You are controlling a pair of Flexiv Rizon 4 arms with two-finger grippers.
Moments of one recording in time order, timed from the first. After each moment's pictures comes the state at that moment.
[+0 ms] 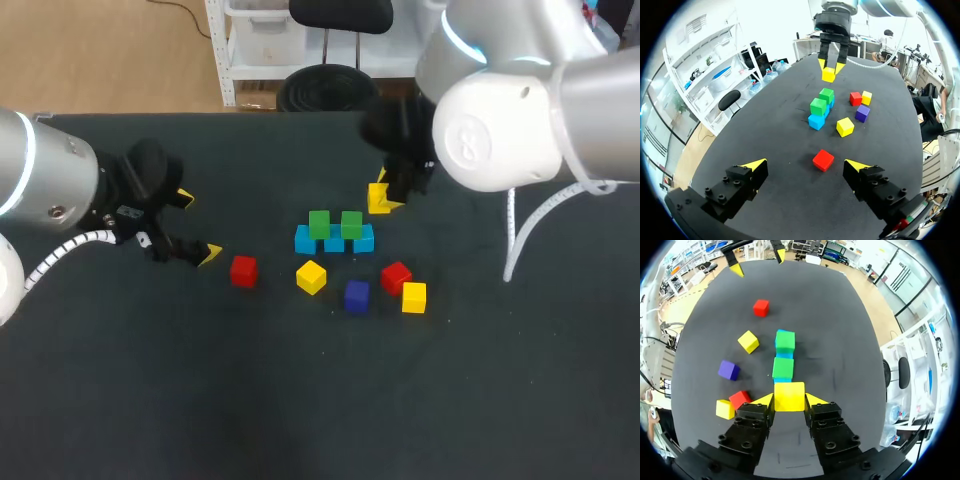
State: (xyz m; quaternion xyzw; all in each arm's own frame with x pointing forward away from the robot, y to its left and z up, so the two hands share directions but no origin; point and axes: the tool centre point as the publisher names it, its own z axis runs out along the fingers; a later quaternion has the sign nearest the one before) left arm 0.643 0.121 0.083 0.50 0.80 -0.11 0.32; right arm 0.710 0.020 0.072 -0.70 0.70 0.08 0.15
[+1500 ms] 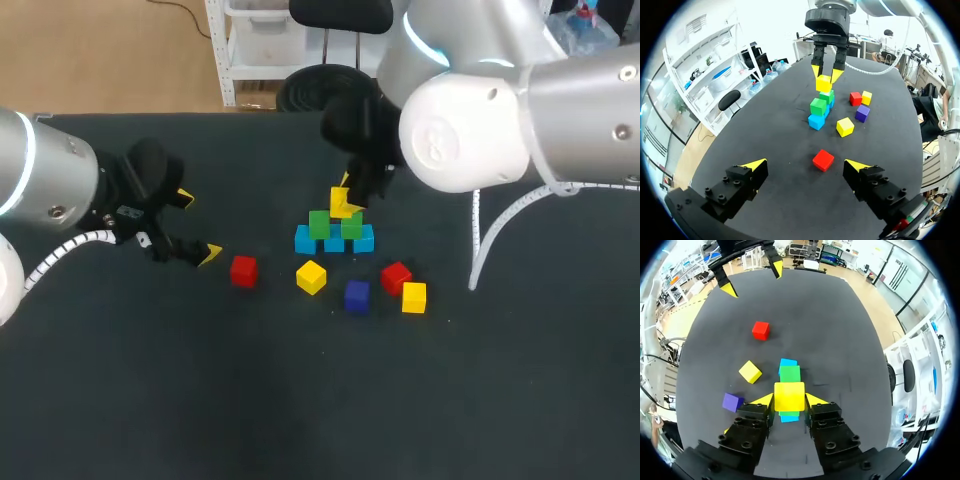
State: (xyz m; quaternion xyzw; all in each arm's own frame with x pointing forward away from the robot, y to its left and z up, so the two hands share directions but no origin) left arm 0.643 0.121 0.083 0.50 0.80 -0.11 0.32; right arm 0.702 0.074 0.072 -0.68 0.70 0.11 0.16
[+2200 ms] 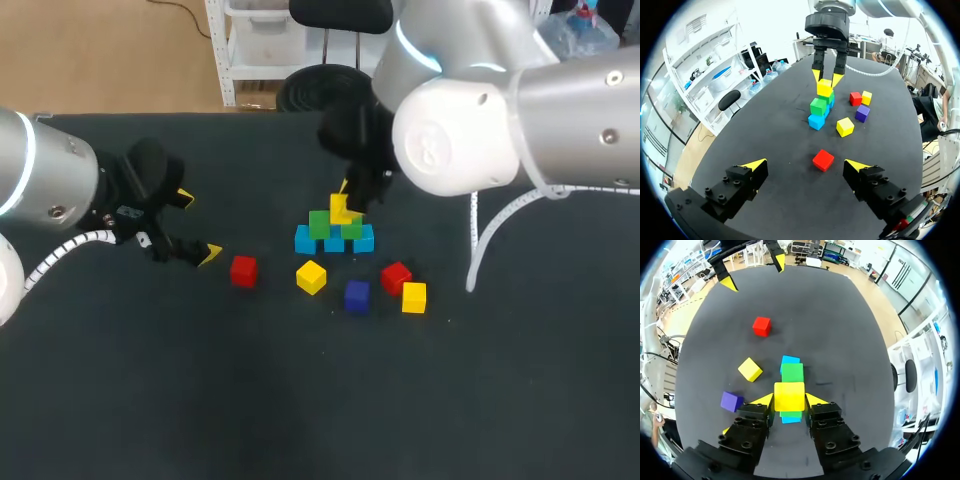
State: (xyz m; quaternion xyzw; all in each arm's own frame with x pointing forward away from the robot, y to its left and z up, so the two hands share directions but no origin) left arm 0.643 0.121 0.083 0.50 0.80 -0.11 0.32; right arm 0.700 0.074 0.060 -0.69 0.70 0.11 0.14
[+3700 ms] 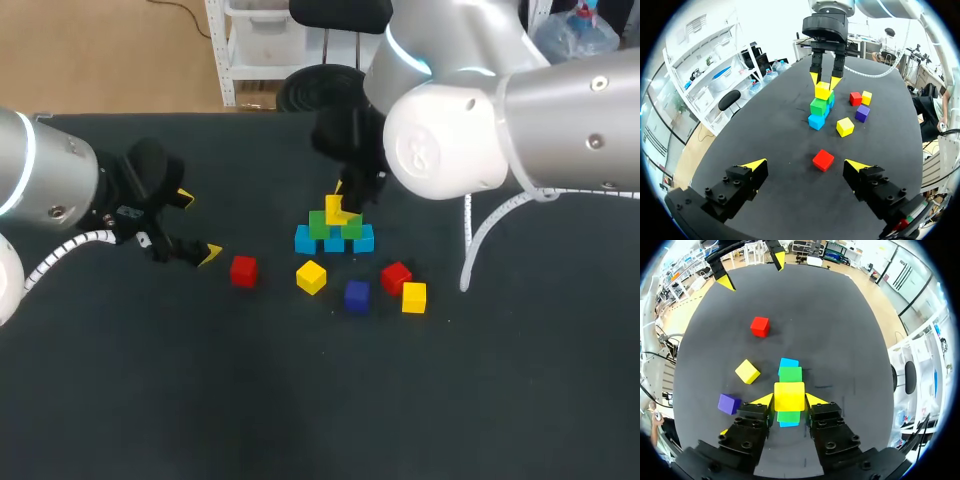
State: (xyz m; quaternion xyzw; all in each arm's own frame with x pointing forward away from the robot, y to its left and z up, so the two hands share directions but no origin) left arm 0.643 0.121 0.083 0.50 0.80 -0.11 0.32; right arm 0.704 0.080 0.057 -0.69 0.70 0.10 0.14
